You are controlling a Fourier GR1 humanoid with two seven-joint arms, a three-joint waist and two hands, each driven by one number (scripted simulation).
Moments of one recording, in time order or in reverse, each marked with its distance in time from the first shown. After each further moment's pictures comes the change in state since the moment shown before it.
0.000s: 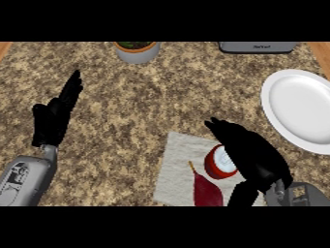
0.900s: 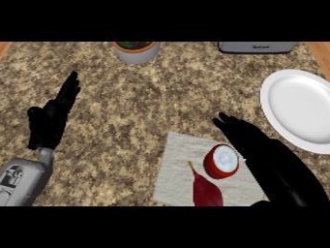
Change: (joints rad) left arm 0.012 0.073 -0.076 -0.028 0.082 0.067 -0.002; right arm 0.030 -0.161 0.022 -0.219 -0.061 -0.250 -0.051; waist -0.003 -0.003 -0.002
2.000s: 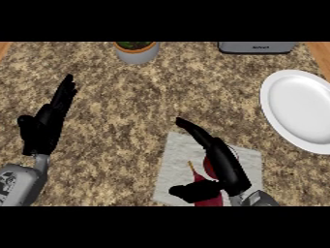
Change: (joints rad) left arm 0.038 0.044 -0.035 -0.046 0.055 0.038 -0.032; right arm 0.082 0.329 0.056 0.513 -0.198 -0.477 -0.691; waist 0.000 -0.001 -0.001
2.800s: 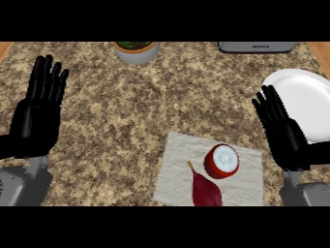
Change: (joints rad) left arm 0.011 -0.112 0.096 -0.206 0.190 0.033 -0.173; right arm 0.079 -0.008 -0.489 0.070 -0.585 0.162 -0.138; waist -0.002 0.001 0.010
